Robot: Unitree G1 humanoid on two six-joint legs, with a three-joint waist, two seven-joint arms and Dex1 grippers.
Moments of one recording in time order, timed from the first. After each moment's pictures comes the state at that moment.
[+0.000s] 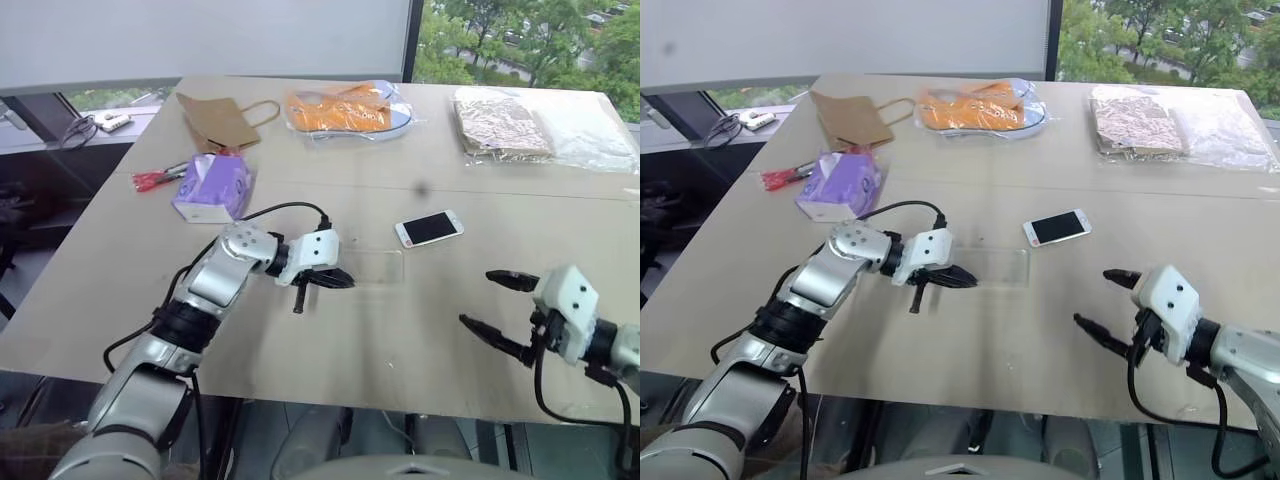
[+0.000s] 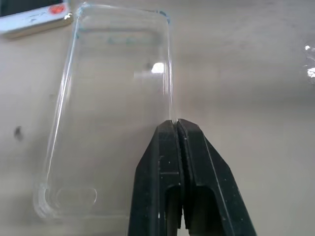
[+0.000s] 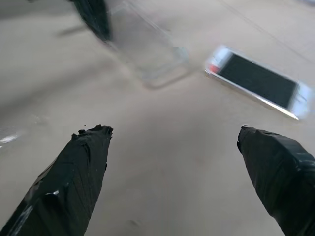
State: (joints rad) left arm -0.66 0.59 -0.39 0.20 -0.07 0.16 -1.35; right arm 0.22 -0.80 -0.26 -0.66 0.48 0.54 0.77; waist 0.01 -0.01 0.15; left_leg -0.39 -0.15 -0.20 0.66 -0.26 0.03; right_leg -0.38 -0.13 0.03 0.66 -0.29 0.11
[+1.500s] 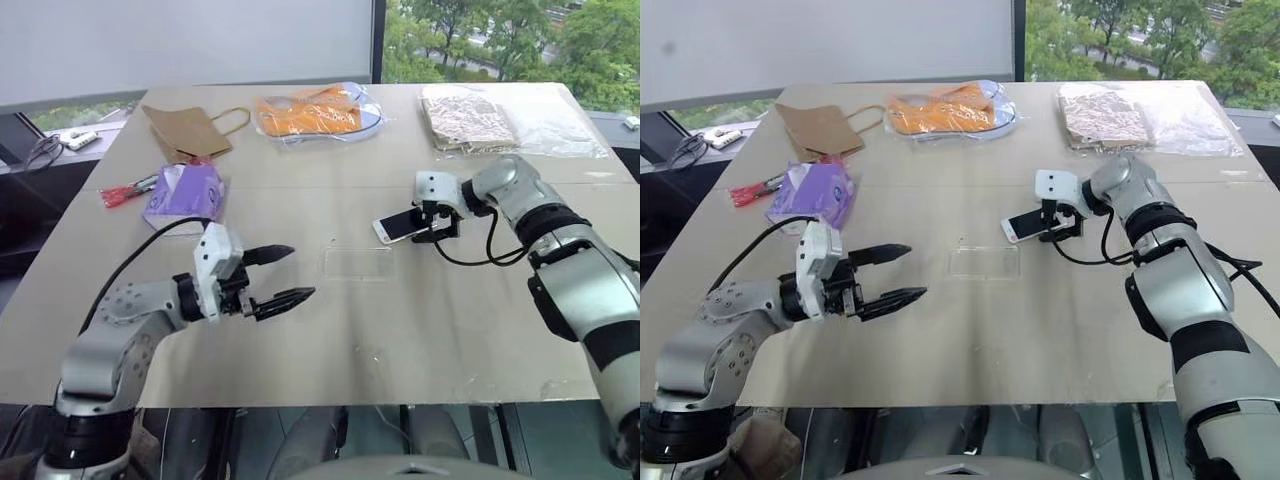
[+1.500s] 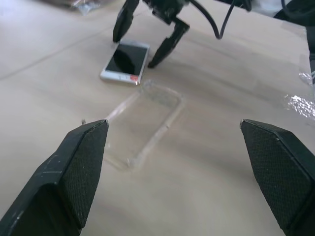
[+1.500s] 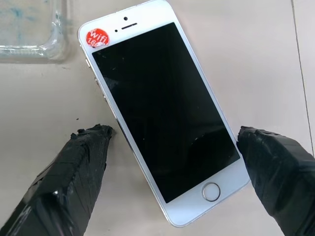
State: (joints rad) left arm -0.04 0.67 0.22 -0.43 -0.56 0.56 -1.03; right arm -1.27 -0.39 0.43 1.30 -0.26 -0.19 1.18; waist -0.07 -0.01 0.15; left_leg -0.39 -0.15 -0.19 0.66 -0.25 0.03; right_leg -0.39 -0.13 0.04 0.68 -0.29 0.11
